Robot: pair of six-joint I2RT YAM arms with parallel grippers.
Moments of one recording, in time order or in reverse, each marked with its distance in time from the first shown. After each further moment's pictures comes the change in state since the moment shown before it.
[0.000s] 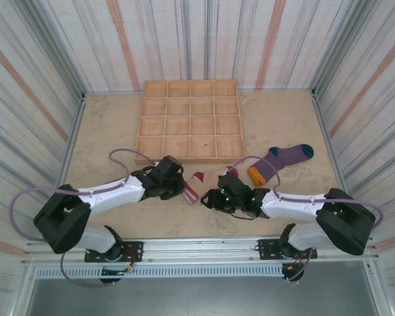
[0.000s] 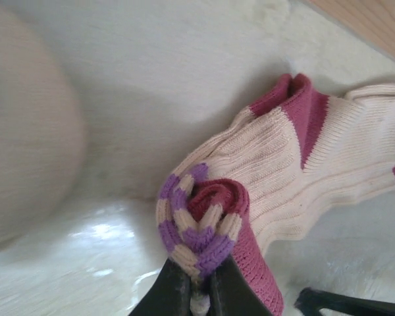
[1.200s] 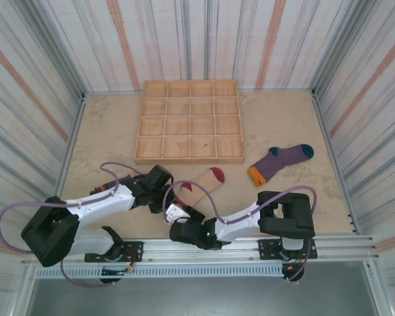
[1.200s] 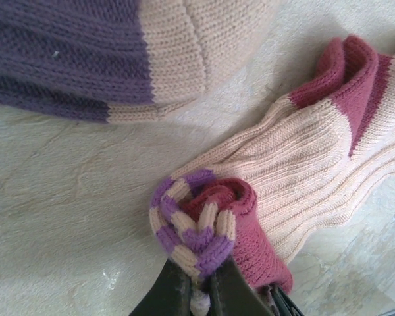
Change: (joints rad) left arm 0.021 -0.102 -0.122 -0.098 0.122 -0.068; right arm 0.551 0.495 0.294 0.111 0.814 -0.854
